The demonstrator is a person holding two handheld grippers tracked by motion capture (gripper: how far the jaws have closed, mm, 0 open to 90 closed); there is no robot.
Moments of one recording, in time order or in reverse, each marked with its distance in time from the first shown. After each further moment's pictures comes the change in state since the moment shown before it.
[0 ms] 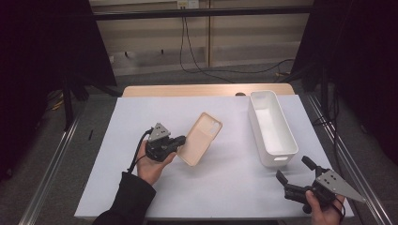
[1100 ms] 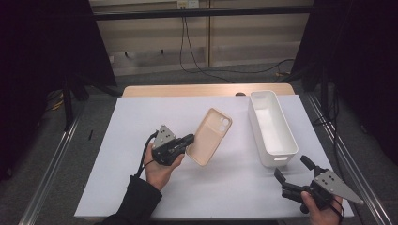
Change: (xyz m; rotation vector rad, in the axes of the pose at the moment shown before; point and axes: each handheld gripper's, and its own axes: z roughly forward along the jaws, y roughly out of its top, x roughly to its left) left arm -0.033 0.009 0.000 -0.140 -0.019 0.013; right arm 0.010 0.006 0.001 -0.017 -0.032 -0.001
